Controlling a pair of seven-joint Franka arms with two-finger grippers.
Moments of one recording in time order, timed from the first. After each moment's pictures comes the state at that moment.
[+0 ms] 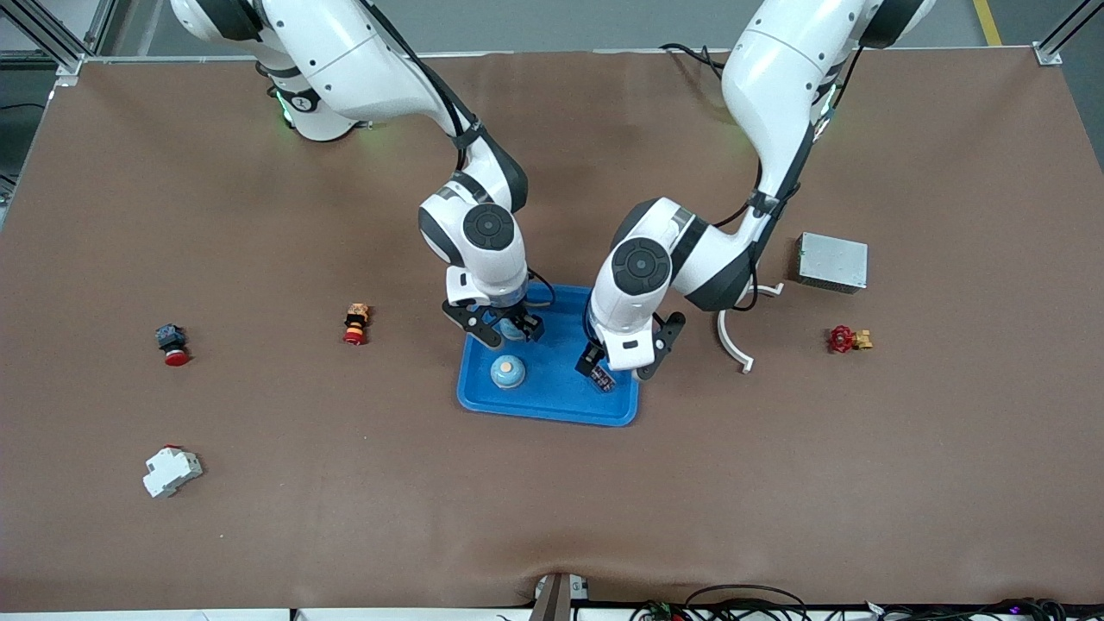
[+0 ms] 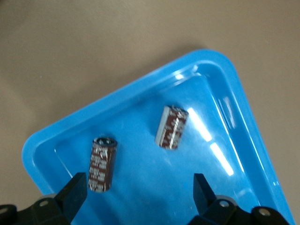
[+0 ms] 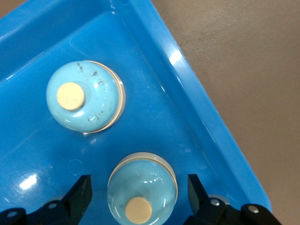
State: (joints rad) left arm -0.60 0.73 -0.06 -1.46 -0.02 2.23 -1.63; right arm 0.69 0.68 0.02 -1.71 -0.11 2.45 1.45
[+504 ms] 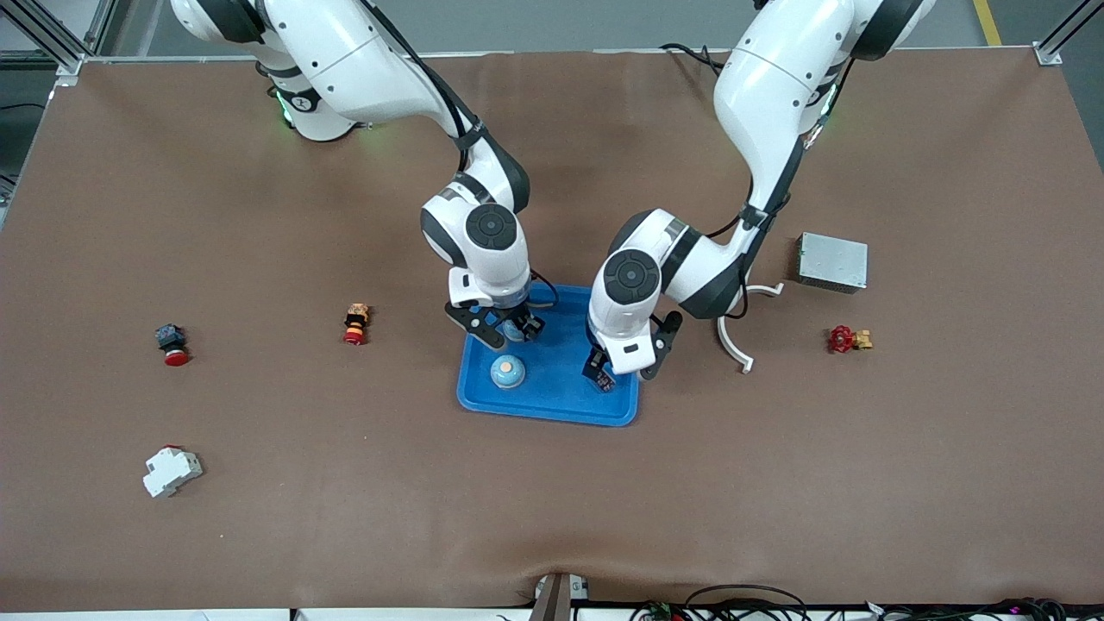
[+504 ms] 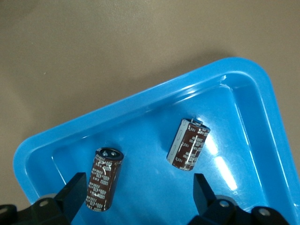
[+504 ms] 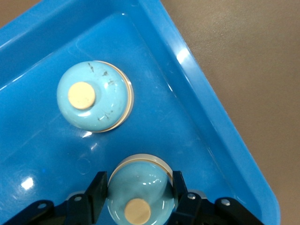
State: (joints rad) left arm -0.60 0.77 -0.06 -1.46 0.00 2.23 -1.71; right arm 0.69 0.69 0.02 -1.70 -0.12 2.45 1.45
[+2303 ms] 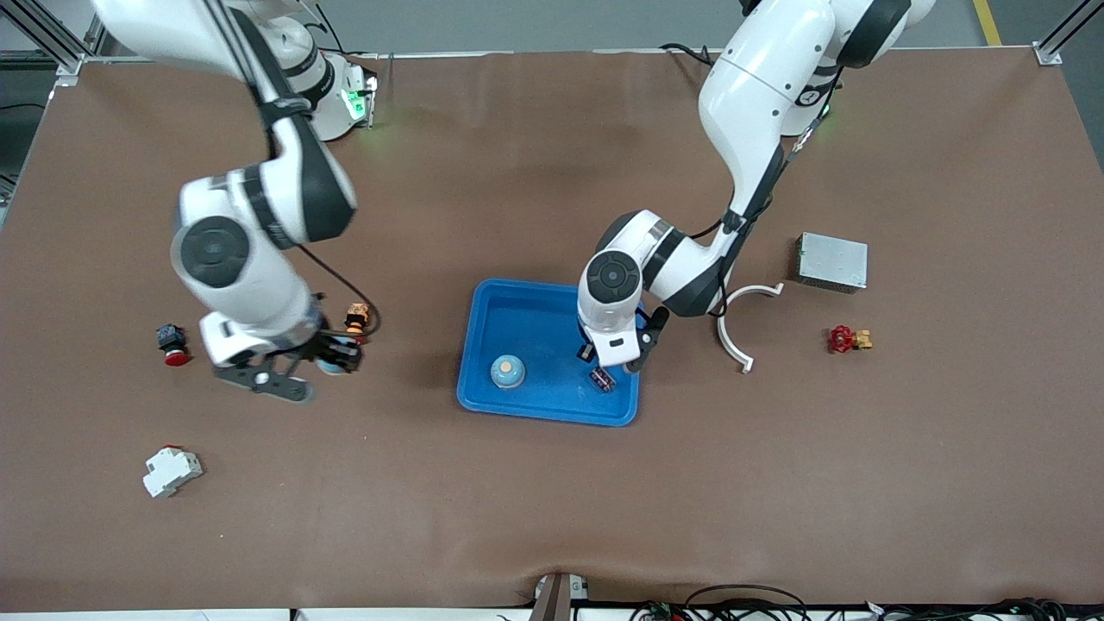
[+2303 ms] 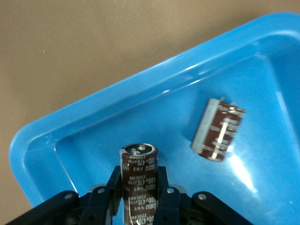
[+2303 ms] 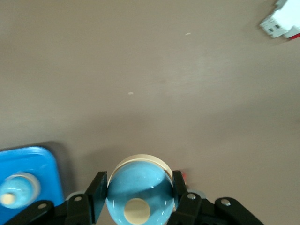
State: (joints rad) left arm -0.63 0.79 -0.06 -1.47 0.00 2.23 -1.71; right arm 0.25 0.35 0.00 -1.68 -0.07 2.06 0.54
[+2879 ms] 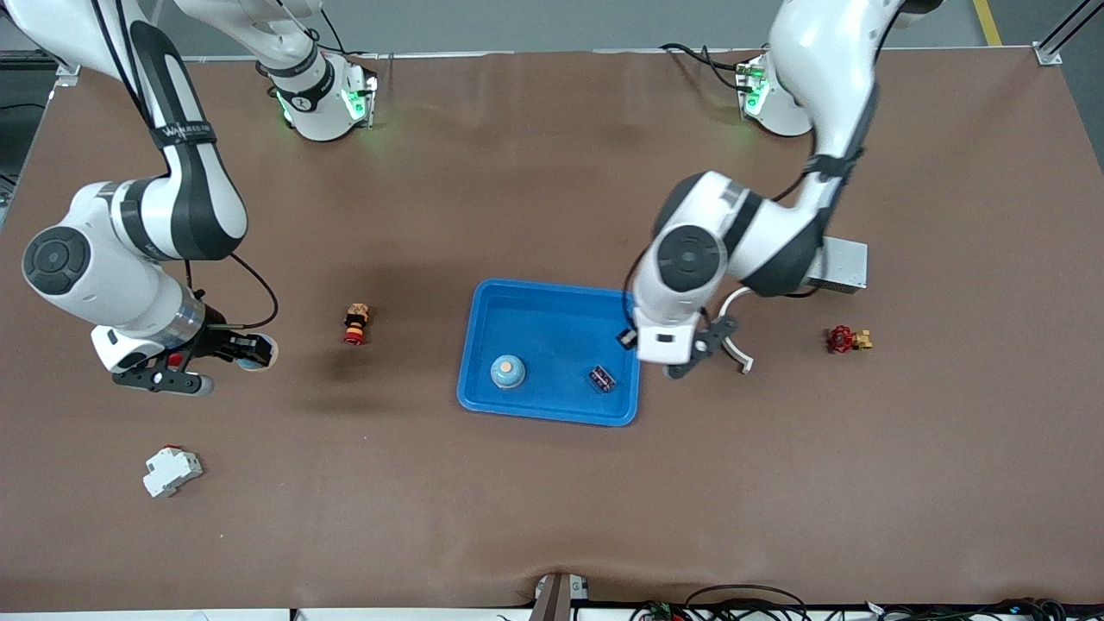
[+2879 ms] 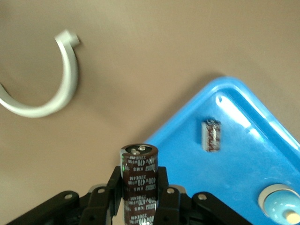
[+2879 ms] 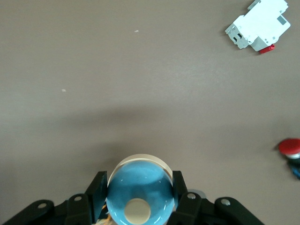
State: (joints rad) left arm -0.47 0.54 -0.06 -1.47 -0.01 1.92 -1.14; right arm 0.02 0.29 0.00 -1.96 0.02 2.30 0.12
